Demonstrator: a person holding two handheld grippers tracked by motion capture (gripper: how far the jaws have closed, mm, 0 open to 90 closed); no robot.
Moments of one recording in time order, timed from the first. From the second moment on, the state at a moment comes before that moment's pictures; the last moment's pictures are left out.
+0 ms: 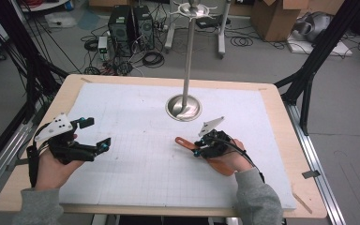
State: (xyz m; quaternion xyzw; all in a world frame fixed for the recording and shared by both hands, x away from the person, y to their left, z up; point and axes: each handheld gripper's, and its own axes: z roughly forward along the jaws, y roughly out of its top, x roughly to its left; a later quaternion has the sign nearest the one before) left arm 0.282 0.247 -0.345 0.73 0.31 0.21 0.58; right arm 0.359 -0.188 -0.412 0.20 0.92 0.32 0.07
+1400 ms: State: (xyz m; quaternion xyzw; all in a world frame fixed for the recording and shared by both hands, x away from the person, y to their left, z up) left arm 0.282 0.247 -0.344 0.72 0.31 0.21 0.58; right arm 0.344 -0.225 -0.361 0.21 0.85 0.45 0.13
